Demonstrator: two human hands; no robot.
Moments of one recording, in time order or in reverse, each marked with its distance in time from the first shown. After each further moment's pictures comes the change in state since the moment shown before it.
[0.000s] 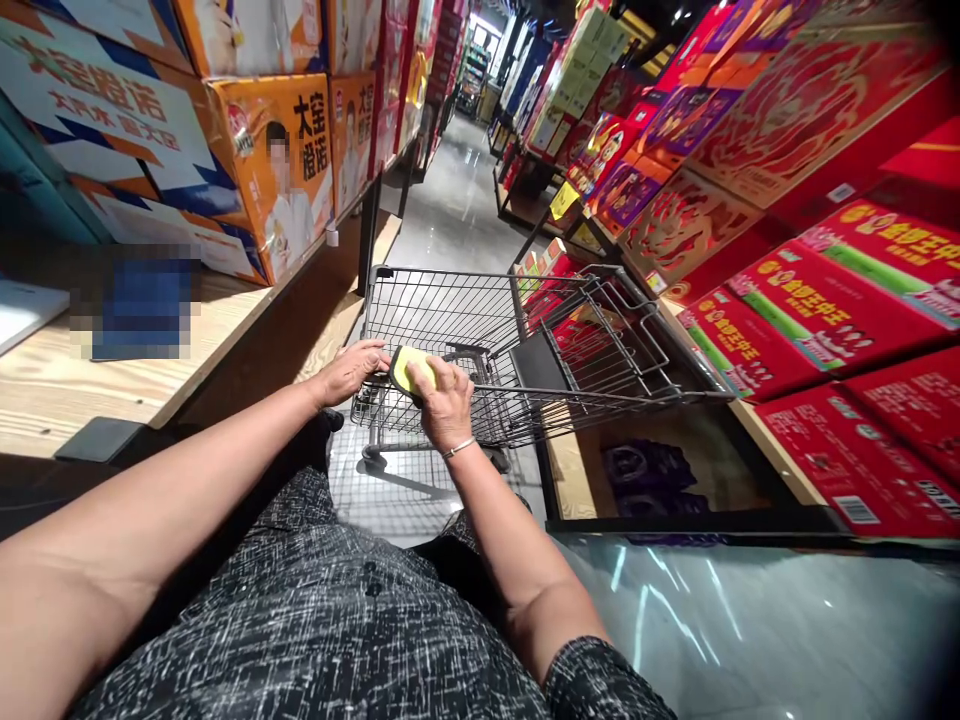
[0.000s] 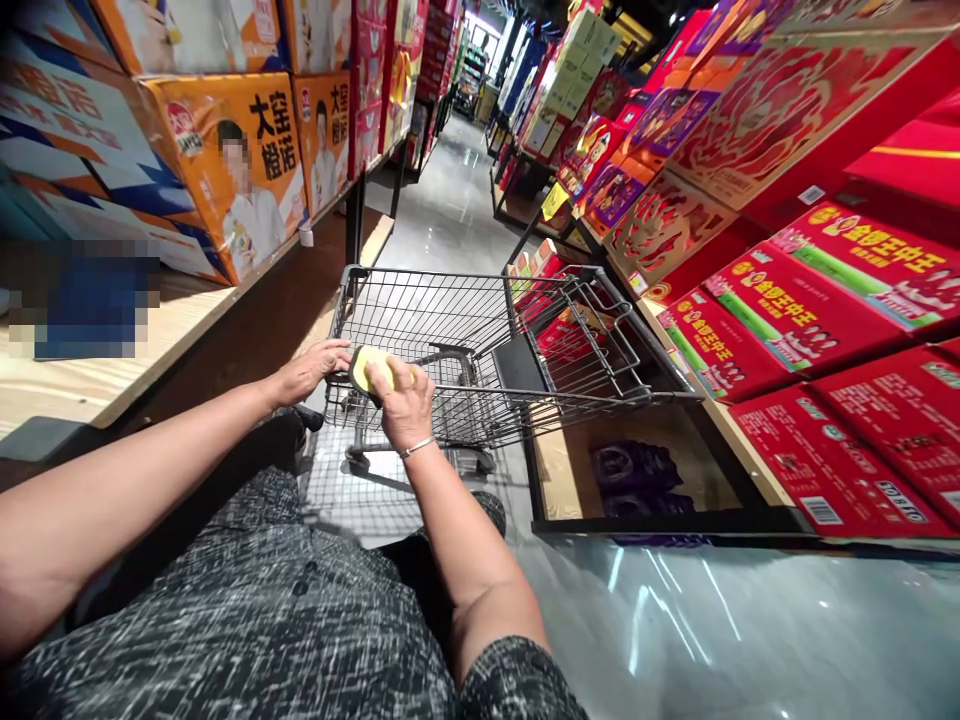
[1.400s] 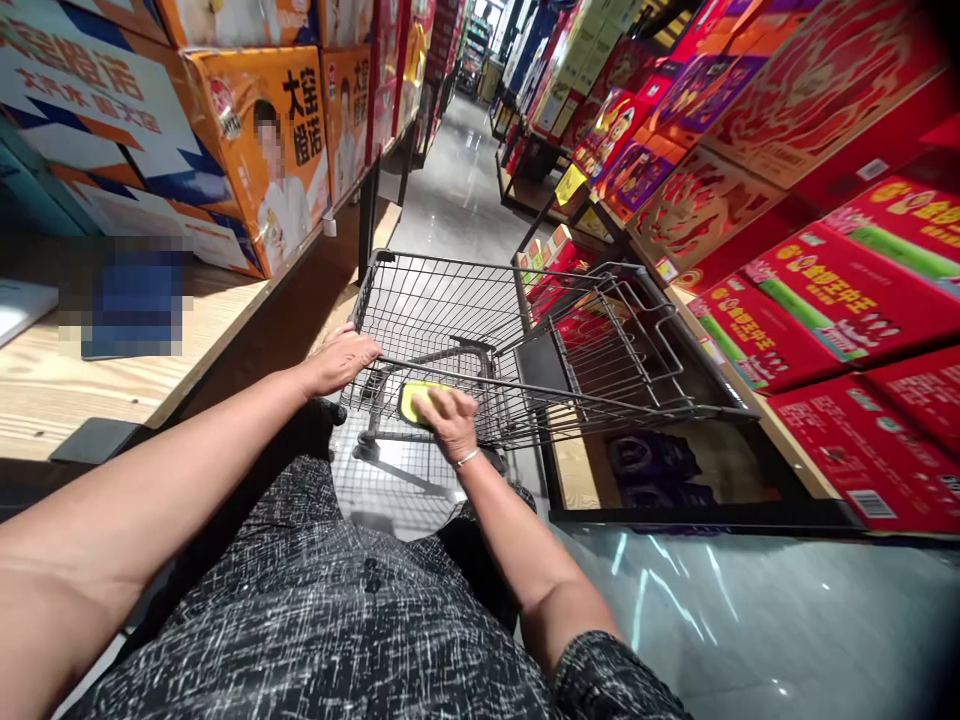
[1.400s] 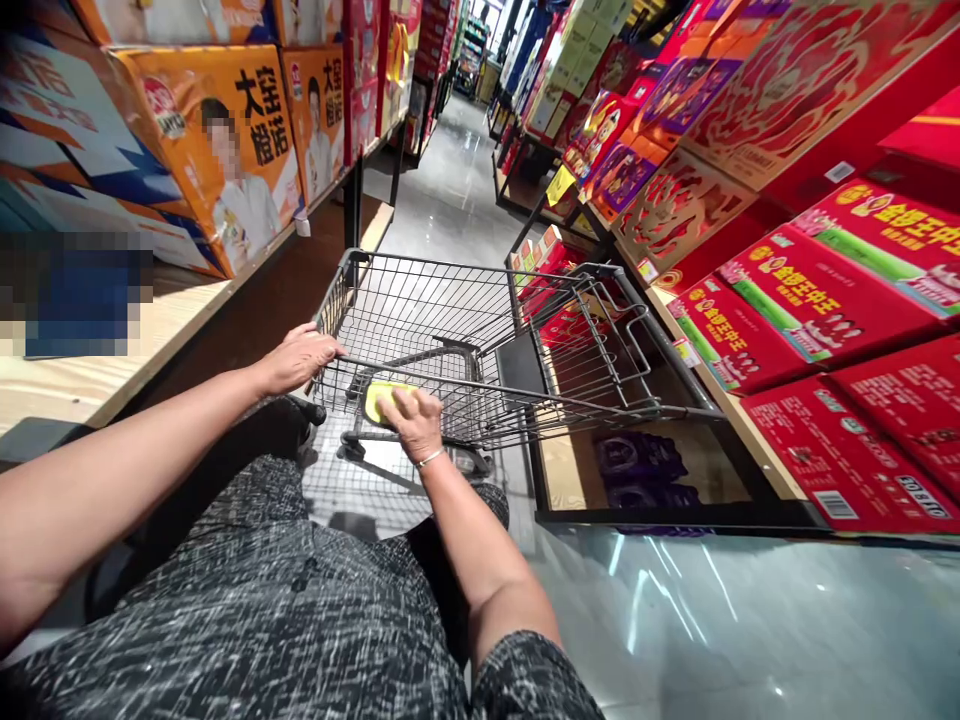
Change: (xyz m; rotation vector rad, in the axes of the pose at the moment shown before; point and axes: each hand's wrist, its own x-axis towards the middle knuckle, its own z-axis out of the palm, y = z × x) left_hand 0.004 0.005 -0.024 0.227 -0.082 -0.030; right_hand -0.055 0.036 0.062 0.008 -0.006 -0.098
